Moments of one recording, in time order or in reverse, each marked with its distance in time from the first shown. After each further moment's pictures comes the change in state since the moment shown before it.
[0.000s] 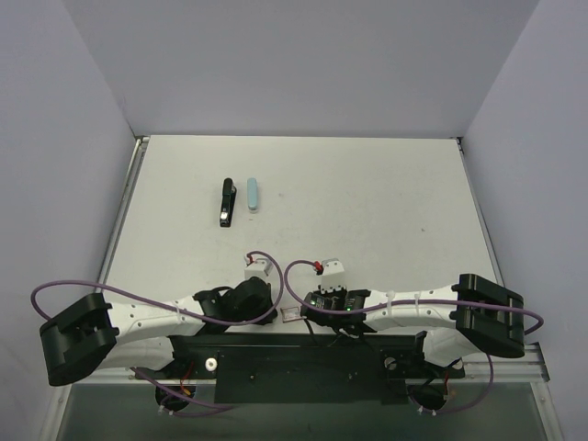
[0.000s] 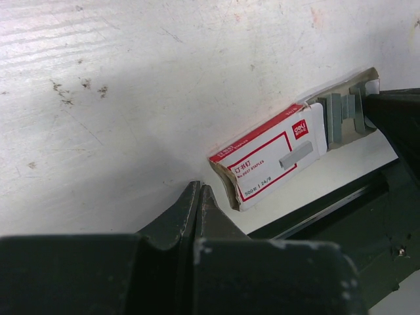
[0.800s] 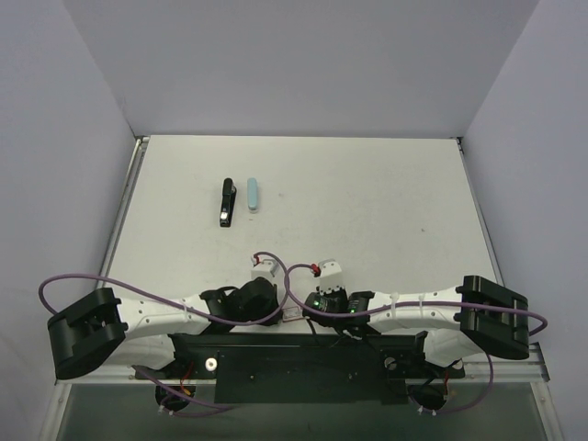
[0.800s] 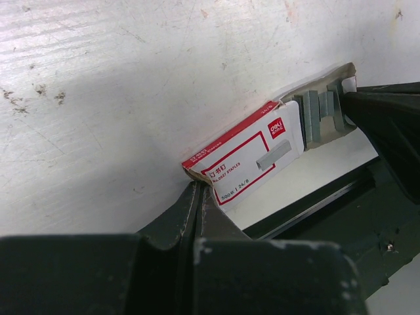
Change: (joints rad) left arm -0.031 0.065 0.026 0.056 0.021 -0.007; right arm 0.003 -0.027 -0.034 0.063 -0.021 -0.089
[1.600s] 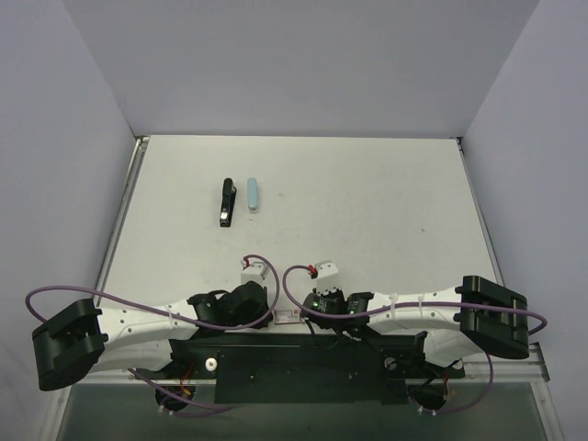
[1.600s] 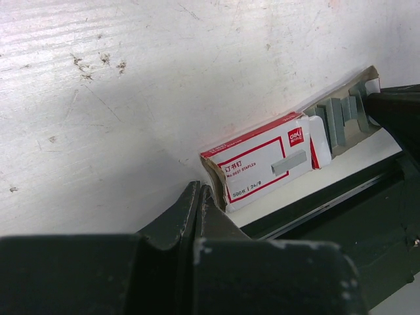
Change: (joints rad) left arm 0.000 -0.134 -0.050 -0.118 -0.049 0.006; right arm 0.012 0.002 0.002 0.034 -0.042 -0.021
